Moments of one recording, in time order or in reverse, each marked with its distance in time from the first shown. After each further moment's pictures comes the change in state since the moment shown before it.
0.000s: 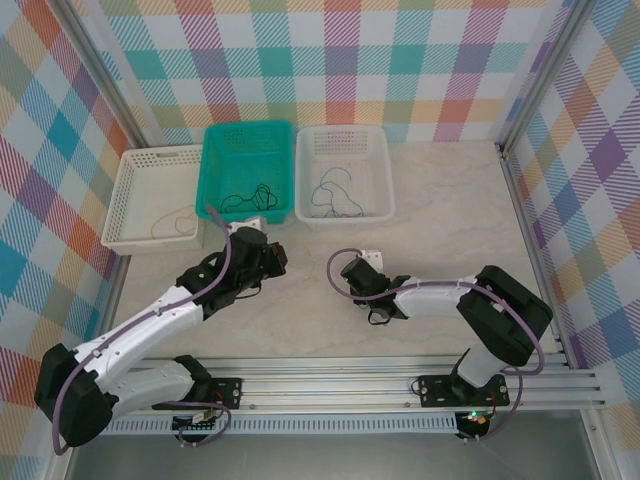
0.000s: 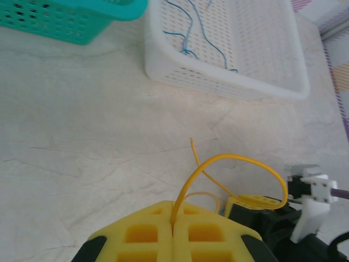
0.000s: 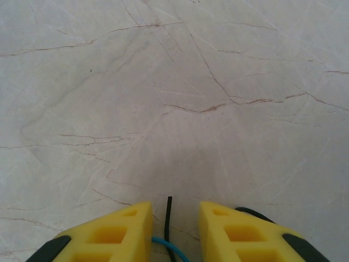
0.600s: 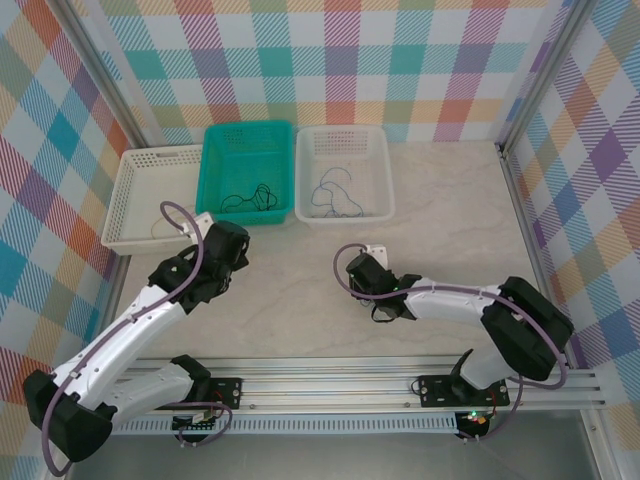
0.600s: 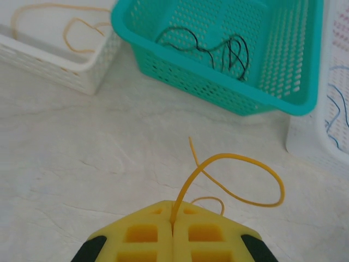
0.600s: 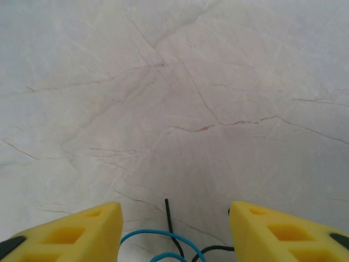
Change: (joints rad) left arm 0.084 -0.076 0.162 -0.441 -0.418 -0.093; right arm -0.001 -0.137 0.000 -0.057 0.000 -0.017
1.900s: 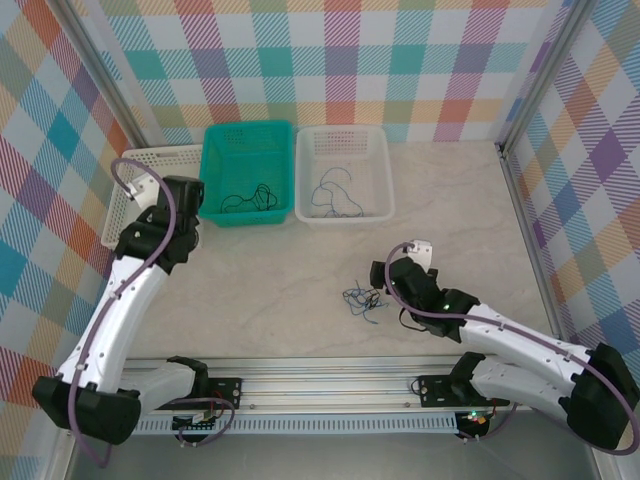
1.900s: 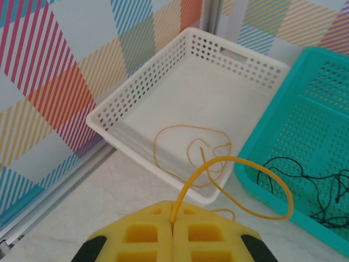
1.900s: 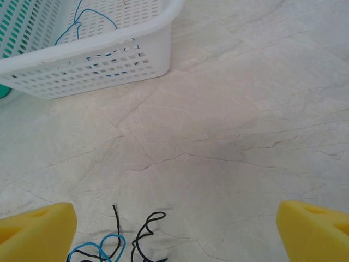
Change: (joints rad) left arm 0.372 0.155 0.317 -0.075 -0.182 0.271; right arm -0.026 -0.493 -0.112 -0.183 0.153 0.095
